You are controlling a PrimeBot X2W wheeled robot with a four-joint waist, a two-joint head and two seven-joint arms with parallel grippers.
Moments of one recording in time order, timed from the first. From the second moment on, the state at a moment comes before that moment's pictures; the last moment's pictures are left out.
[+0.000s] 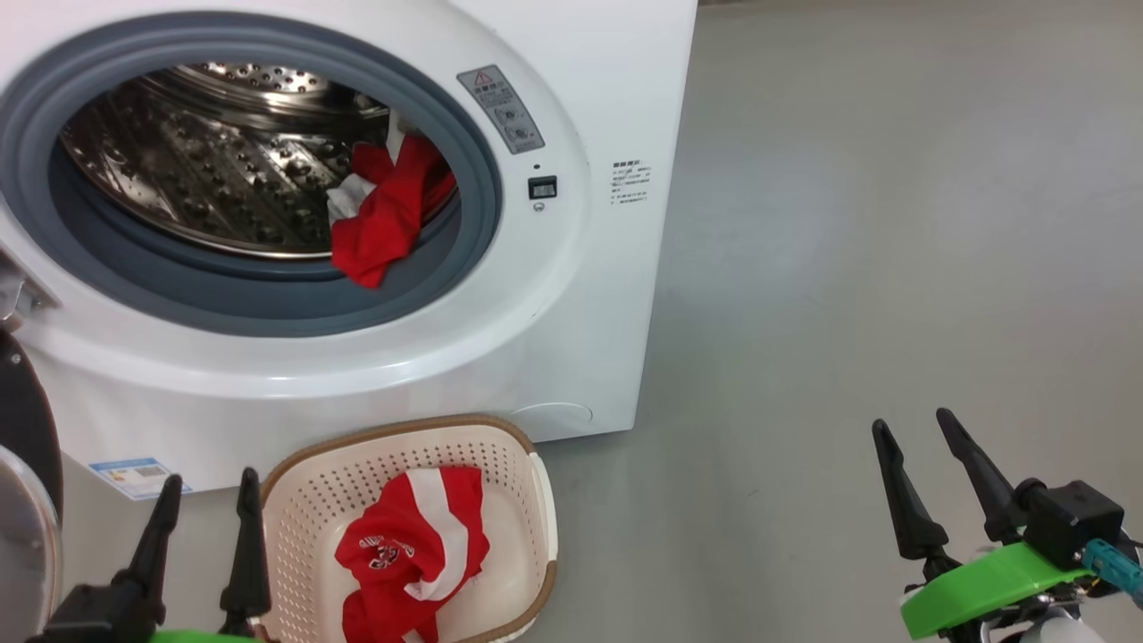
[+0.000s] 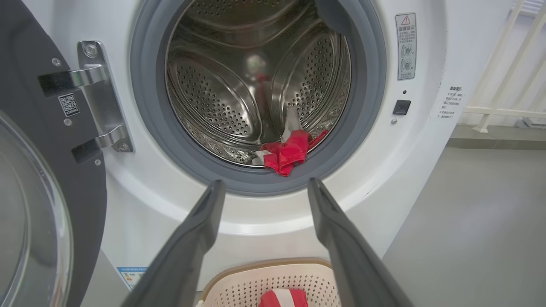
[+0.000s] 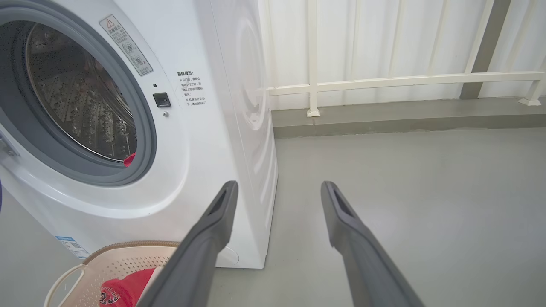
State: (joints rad) left arm -0.07 0.05 0.17 0.24 -0.17 -0.13 -0.26; right arm -0.05 -0.14 0.04 0.25 0.37 0.12 -0.26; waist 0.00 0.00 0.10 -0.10
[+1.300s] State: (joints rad) left arm -0.24 0.07 0.08 0.30 -0.16 -0.13 -0.26; right arm -0.09 -0.11 0.02 0.23 0.37 0.12 -0.26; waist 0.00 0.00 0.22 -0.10
